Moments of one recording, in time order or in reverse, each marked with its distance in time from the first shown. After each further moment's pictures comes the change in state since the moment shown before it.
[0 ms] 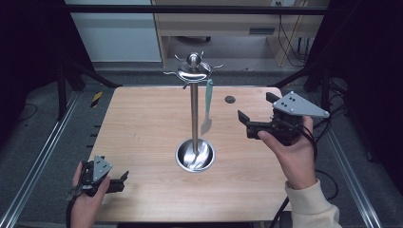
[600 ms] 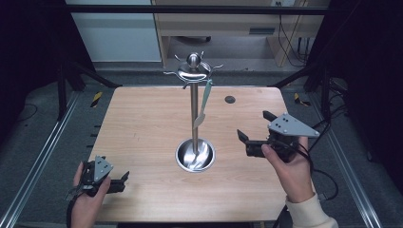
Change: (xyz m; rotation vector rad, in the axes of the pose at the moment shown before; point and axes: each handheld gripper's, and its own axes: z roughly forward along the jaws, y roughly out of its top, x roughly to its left) left arm -0.001 0.000 0.001 0.003 -0.006 0.007; right arm 0.007 -0.048 -0.001 0.055 0.026 -0.026
